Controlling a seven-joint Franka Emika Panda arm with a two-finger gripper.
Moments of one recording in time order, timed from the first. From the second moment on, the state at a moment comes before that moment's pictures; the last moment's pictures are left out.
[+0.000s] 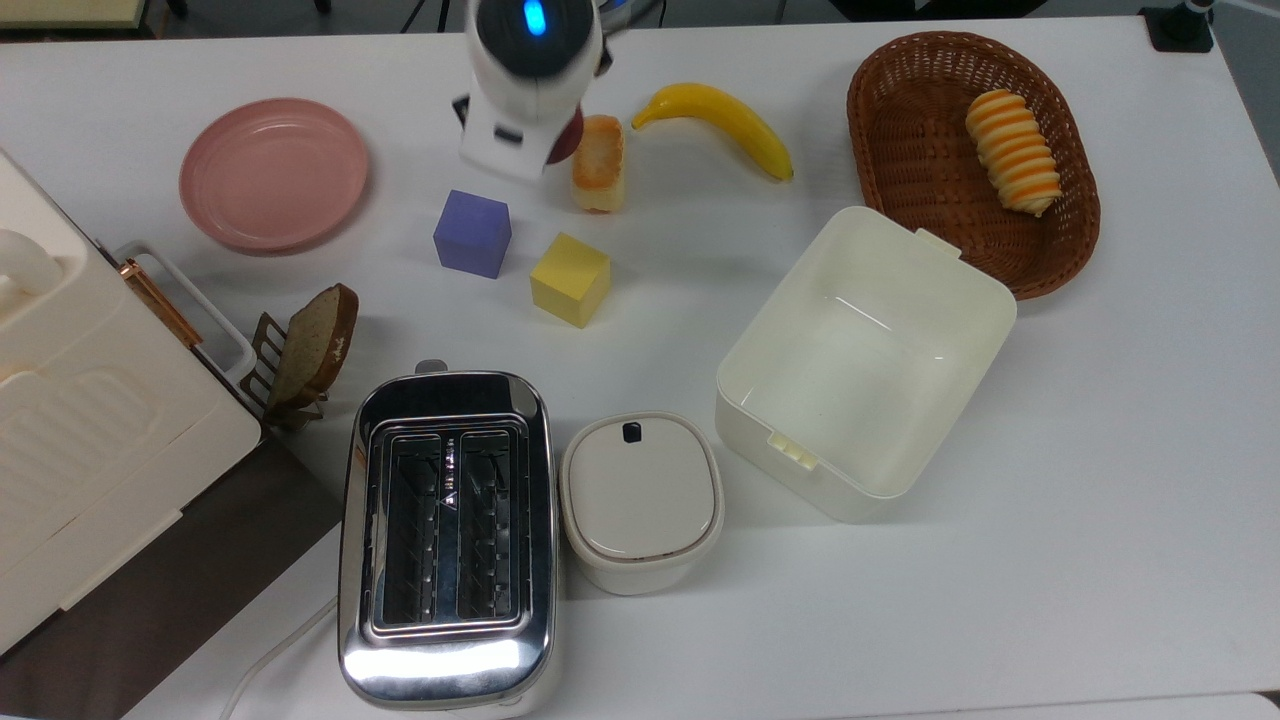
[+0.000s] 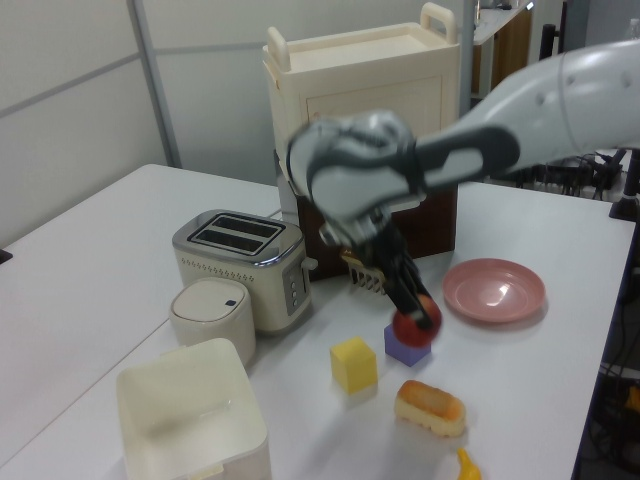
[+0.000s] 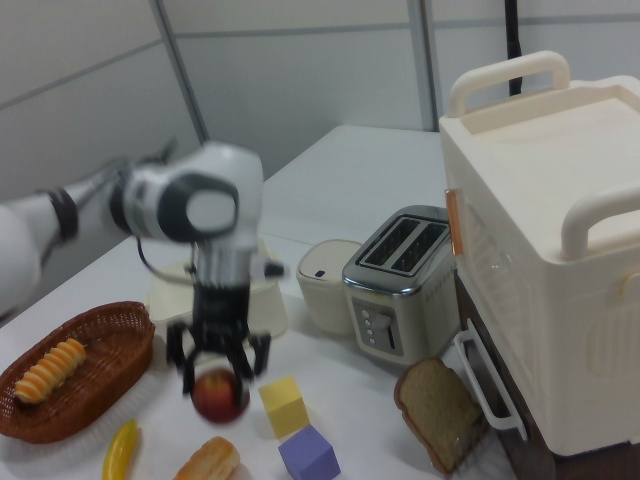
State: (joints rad) arm -0.06 0.24 0.12 -1.64 -0.09 1.33 -0.41
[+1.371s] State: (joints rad) arm 0.26 0.46 0.12 -1.45 0.04 1.97 0.53
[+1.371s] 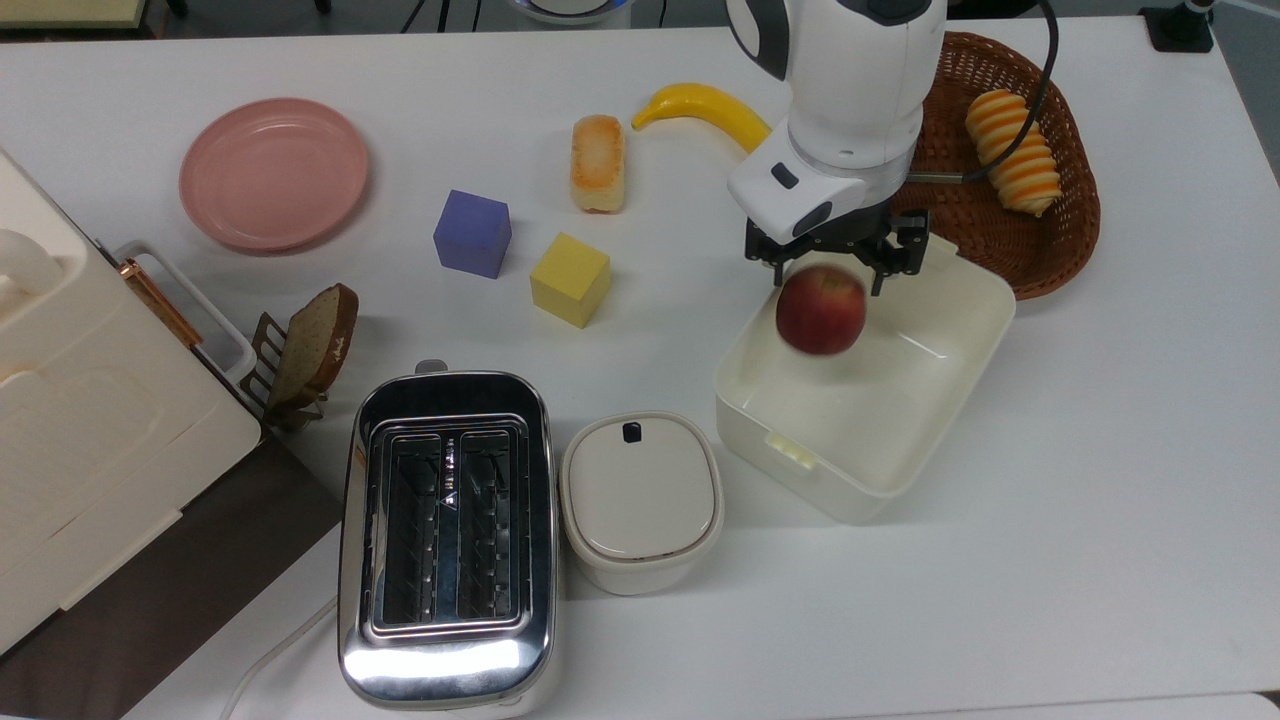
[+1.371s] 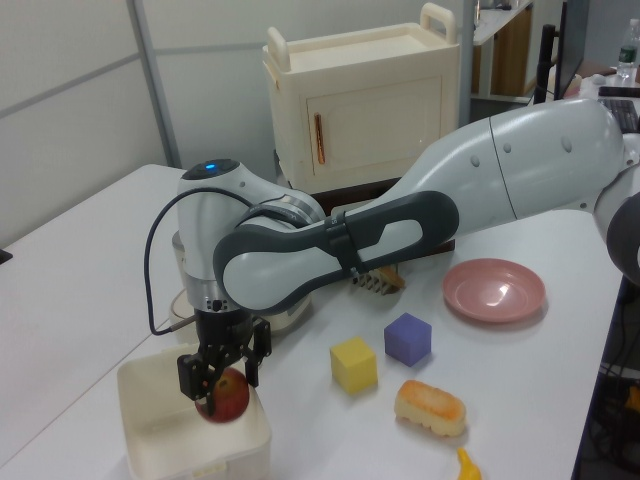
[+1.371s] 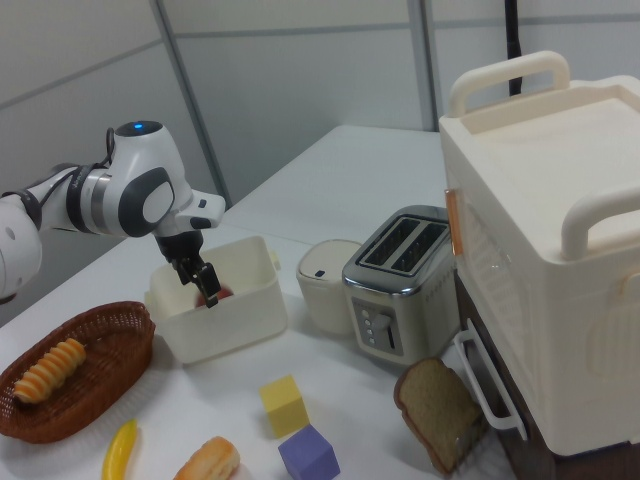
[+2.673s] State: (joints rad) arm -0.15 0.23 0.10 -1.42 -0.08 1.51 0.12
